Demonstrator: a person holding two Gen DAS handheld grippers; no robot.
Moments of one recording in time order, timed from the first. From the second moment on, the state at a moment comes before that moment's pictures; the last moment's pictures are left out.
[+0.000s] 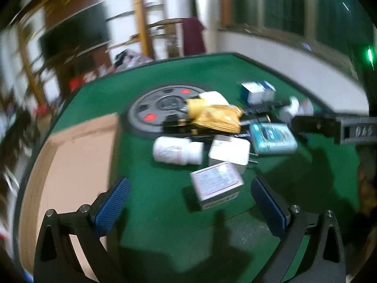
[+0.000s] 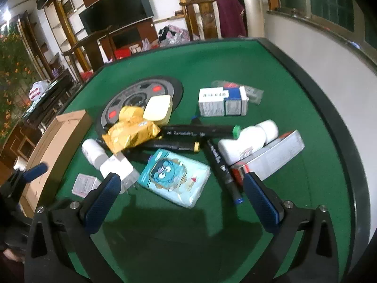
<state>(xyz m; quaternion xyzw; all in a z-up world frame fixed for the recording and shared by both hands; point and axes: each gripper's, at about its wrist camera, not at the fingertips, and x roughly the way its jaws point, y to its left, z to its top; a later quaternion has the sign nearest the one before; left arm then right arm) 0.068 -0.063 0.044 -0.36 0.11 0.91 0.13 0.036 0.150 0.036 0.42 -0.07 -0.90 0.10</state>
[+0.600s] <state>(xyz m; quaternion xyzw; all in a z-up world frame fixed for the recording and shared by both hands) 0.063 -0.069 0.045 -0.41 0.05 0.89 0.19 0.020 0.118 0.034 0.44 0.02 -0.88 0.17</state>
